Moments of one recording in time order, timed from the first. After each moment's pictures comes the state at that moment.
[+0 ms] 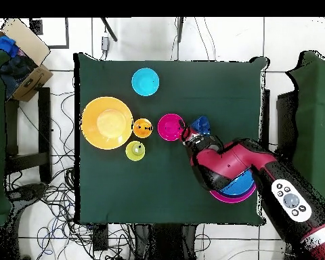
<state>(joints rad) -1.01 -0.49 0.83 1.83 -1.51 0.10 0.03</state>
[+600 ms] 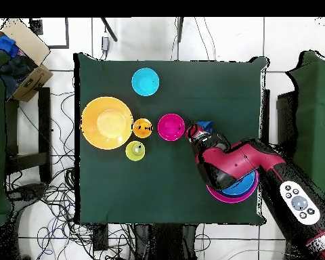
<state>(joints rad) -1.03 -0.50 0.83 1.81 -1.47 0.10 0.03</state>
